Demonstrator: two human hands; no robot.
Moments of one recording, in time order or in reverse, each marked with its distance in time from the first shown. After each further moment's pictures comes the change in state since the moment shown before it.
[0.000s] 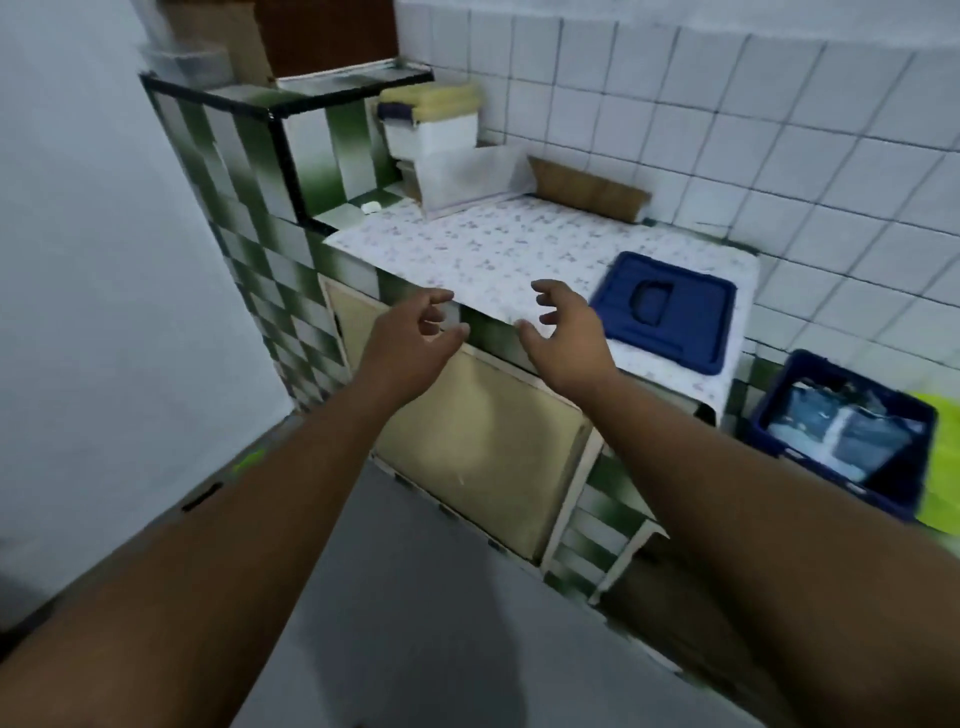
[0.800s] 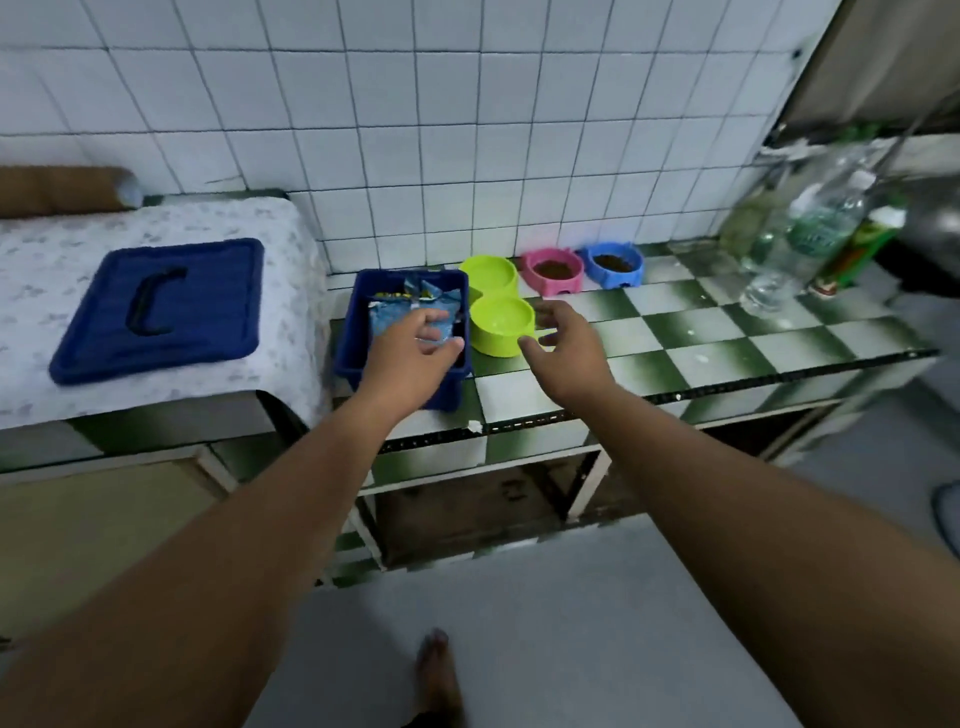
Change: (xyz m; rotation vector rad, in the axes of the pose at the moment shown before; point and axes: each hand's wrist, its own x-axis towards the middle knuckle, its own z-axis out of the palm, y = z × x) left_hand -0.096 0.238 0.392 -0.235 -0.727 0.200; right_hand -0.215 0.222 -0.347 -0.180 0.579 0.595
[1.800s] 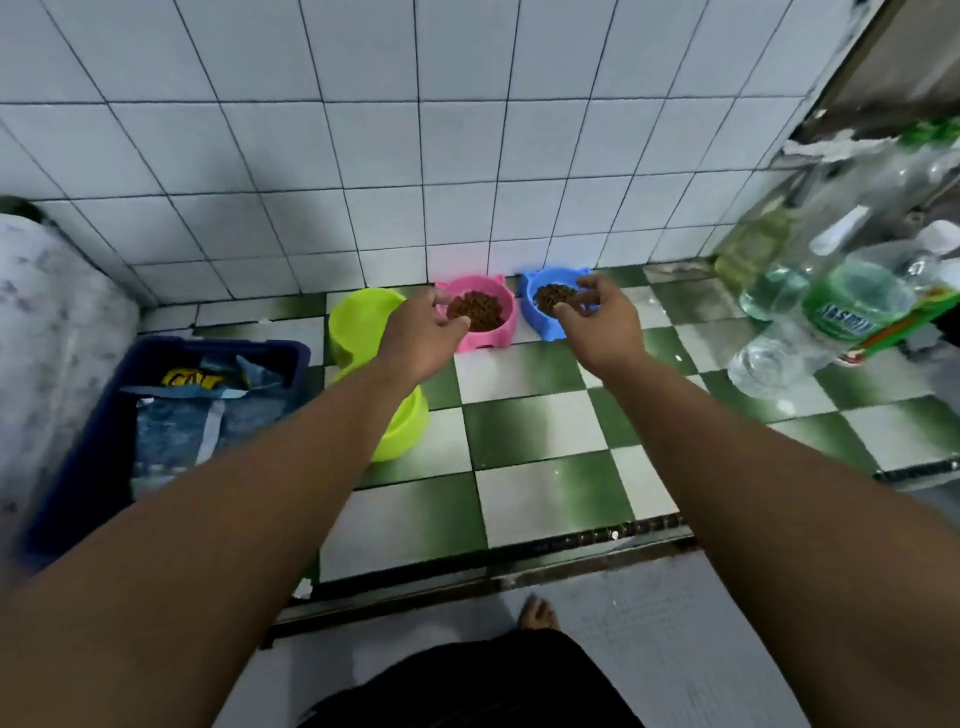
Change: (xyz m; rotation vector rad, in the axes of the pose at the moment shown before) left_hand 0.299 0.031 0.243 0.091 -0.048 -0.168; right_hand 0.320 0.190 -0.103 0.013 0.078 0.194
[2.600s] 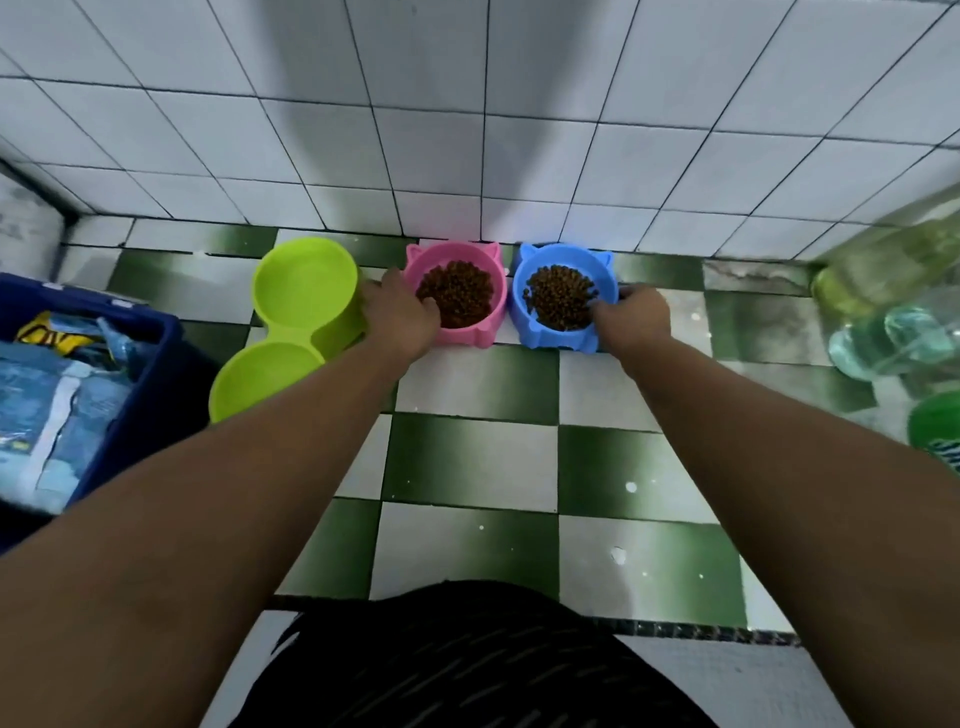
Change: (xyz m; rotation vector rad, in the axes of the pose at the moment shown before) left_hand 0.121 -0.041 0.115 0.419 0.185 -0.448; right_hand 0.189 0.120 0.016 -0.229 -0.275 0.258
